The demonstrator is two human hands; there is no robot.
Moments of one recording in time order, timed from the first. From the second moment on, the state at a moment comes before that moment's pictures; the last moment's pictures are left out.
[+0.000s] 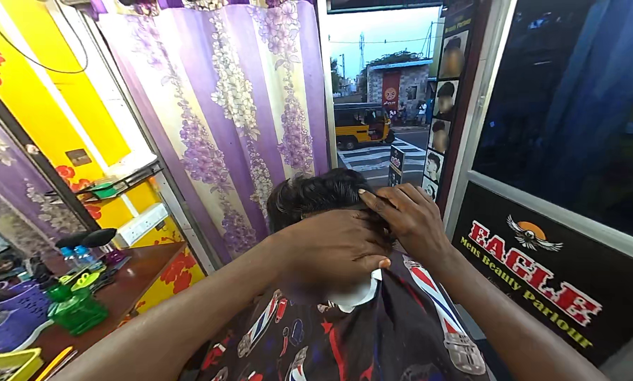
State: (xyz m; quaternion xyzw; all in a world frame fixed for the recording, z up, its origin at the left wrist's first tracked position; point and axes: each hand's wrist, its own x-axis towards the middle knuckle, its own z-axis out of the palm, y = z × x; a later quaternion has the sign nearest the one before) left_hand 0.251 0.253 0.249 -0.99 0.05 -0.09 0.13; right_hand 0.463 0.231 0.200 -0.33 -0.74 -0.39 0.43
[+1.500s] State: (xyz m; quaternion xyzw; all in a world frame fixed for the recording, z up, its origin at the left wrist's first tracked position) left_hand 0.262 0.303 0.280 -1.00 0.01 -0.05 0.03; right_hand 0.472 0.195 0.150 -0.41 -0.71 -0.24 0.52
